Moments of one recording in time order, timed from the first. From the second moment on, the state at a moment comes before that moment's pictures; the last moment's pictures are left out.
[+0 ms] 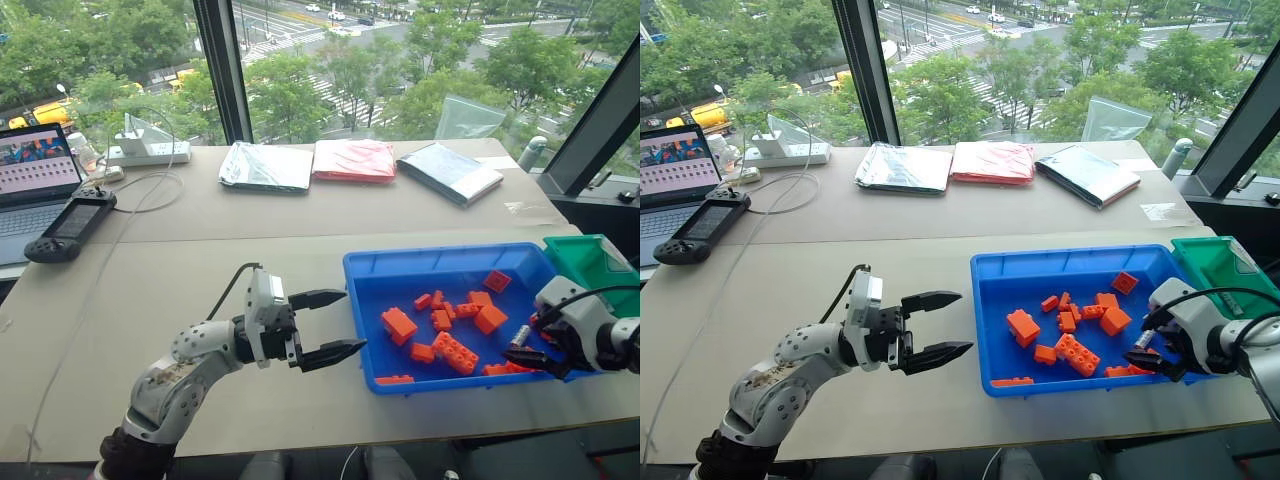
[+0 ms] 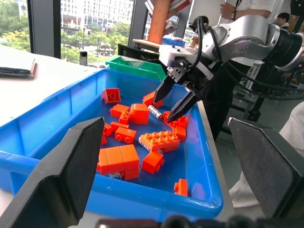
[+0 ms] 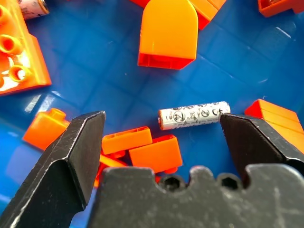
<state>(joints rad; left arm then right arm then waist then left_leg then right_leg) -0.19 0.45 -0.13 -0.47 -0.67 0.47 -0.88 -0.11 -1.14 -0.08 -0.12 0.21 0.84 0.90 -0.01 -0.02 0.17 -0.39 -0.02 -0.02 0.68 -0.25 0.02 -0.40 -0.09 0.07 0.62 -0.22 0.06</state>
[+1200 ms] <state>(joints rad) -0.19 0.44 -0.13 -0.47 -0.67 0.49 -0.83 -0.25 -1.17 0.06 0.06 0.12 0.71 1.04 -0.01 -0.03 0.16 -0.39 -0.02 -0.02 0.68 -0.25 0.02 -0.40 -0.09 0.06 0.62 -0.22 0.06</state>
